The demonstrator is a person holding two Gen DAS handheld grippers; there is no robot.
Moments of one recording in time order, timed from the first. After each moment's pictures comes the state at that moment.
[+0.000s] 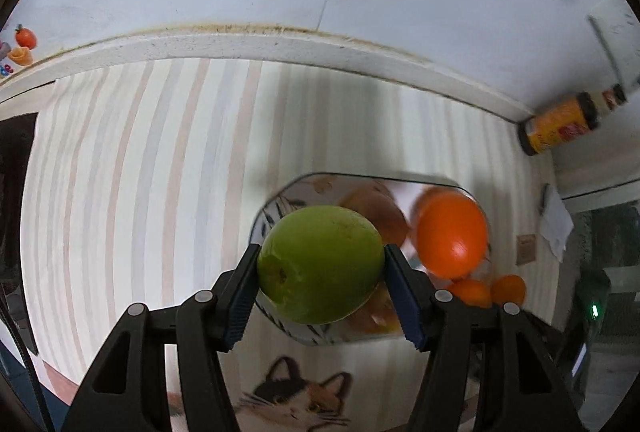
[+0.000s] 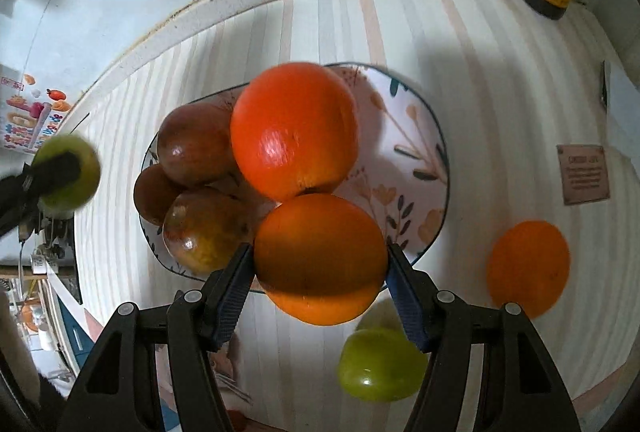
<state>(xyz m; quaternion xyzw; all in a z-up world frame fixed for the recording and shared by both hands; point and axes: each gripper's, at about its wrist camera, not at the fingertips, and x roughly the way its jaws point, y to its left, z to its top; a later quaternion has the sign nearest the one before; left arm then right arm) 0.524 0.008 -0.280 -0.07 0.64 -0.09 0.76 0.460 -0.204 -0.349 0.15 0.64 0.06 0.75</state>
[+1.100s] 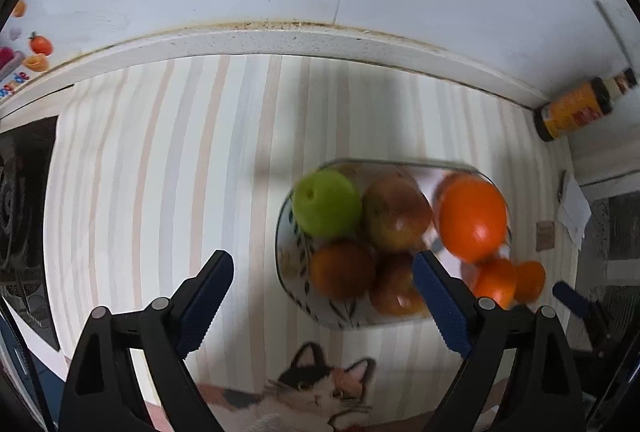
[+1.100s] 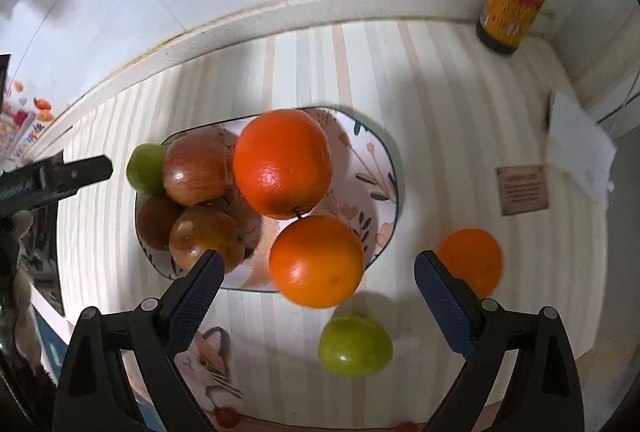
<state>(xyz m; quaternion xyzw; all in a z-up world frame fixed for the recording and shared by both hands) 0.493 0.011 -0.263 -0.03 0.64 -0.07 0.77 0.447 -0.208 -0.281 0.08 0.61 0.00 0.79</state>
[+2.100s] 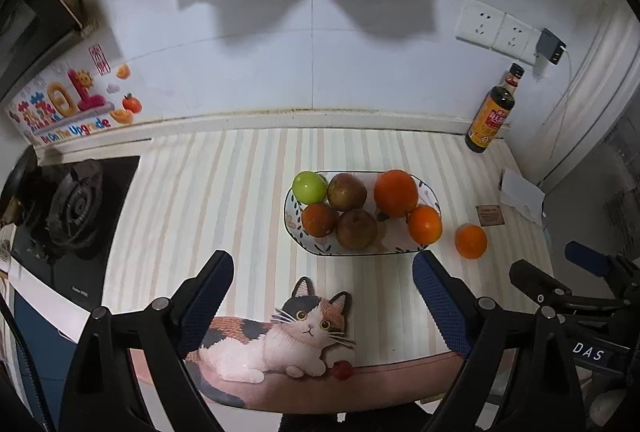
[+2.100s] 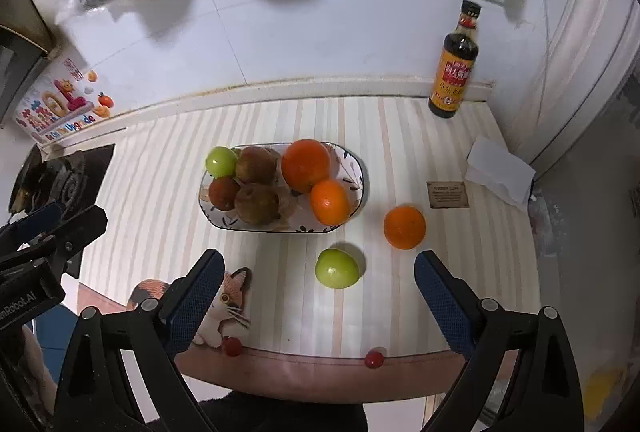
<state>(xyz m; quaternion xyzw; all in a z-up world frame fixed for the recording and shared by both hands) 0.308 -0.010 -0.114 0.01 0.48 -0.06 0.88 0.292 -0.207 -0.131 0.05 0.50 0.01 0.86</state>
